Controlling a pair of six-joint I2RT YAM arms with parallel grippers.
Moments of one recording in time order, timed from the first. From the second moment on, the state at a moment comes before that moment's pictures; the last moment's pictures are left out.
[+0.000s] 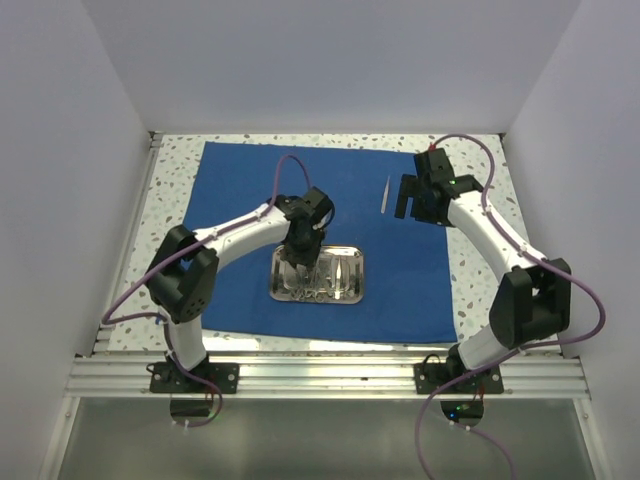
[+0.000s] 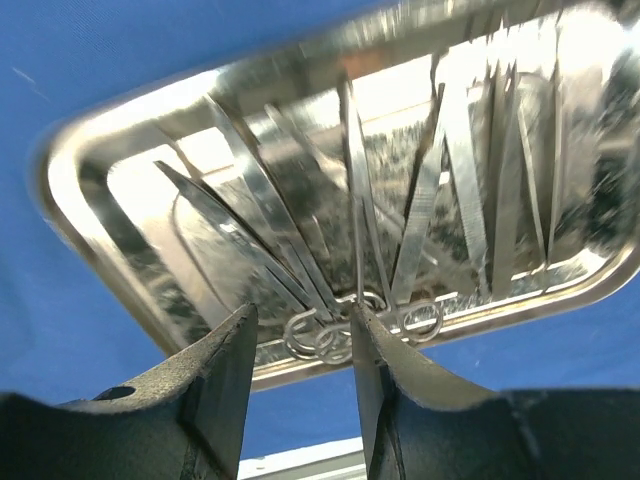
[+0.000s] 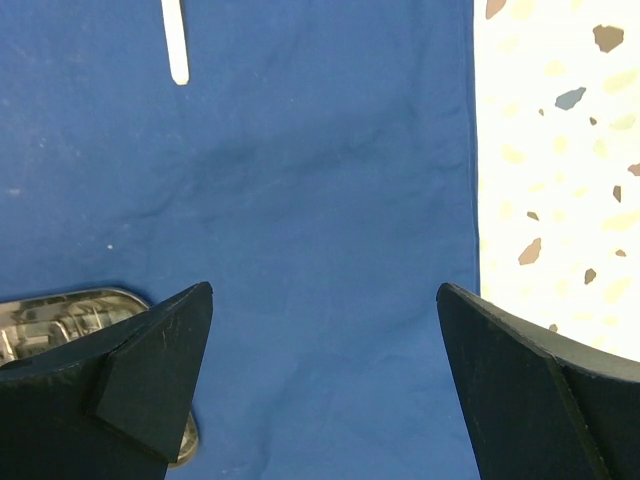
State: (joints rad) left arm -0.71 1.85 1.41 -0.86 -0.05 -0.40; right arm 0.27 1.56 1.31 -0.77 0.27 0.43
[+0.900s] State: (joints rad) left arm -0.77 1.91 1.30 -0.71 -0.03 -0.45; right arm 0.27 1.48 1.20 -0.78 0.28 0.43
